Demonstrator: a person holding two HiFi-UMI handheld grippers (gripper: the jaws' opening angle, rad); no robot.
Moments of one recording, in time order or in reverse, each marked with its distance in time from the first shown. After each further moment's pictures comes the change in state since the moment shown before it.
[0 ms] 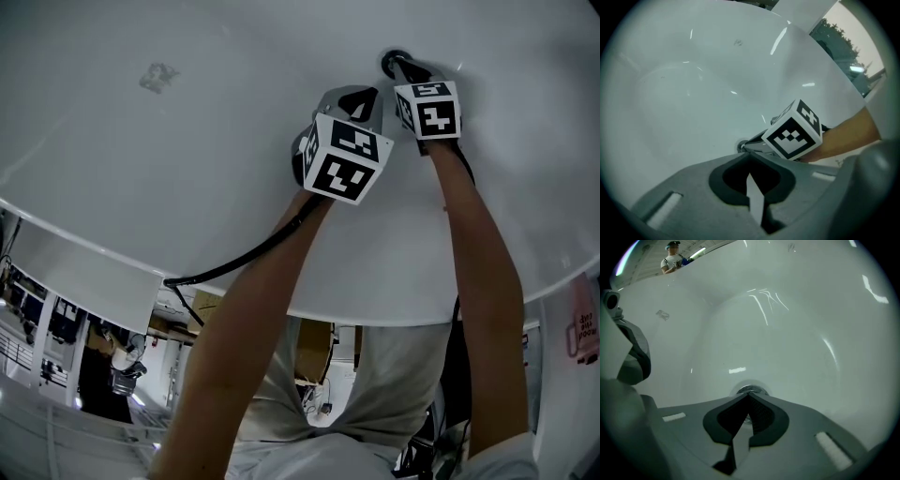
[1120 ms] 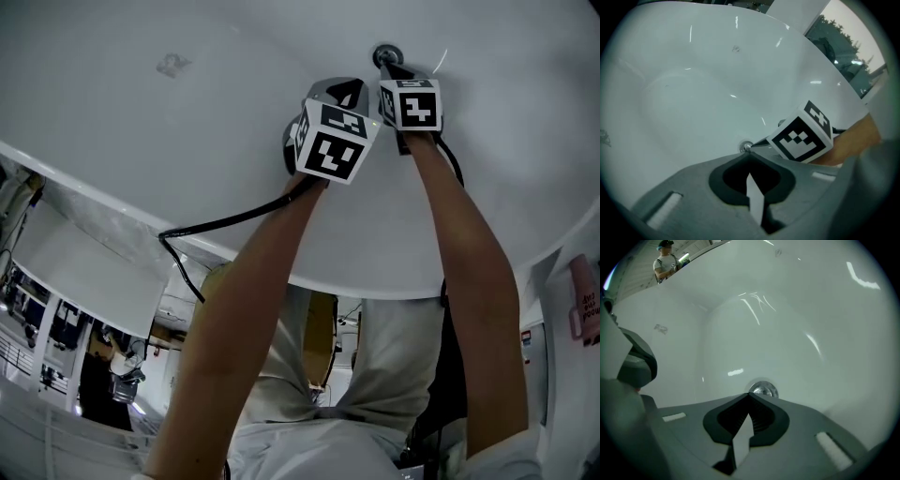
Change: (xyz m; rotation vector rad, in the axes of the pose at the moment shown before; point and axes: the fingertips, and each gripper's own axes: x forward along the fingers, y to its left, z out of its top) left arm -0.035 -0.014 0.011 0.027 0.017 0.045; right arm -0.044 0.021 -0.004 0.152 0.003 -0.028
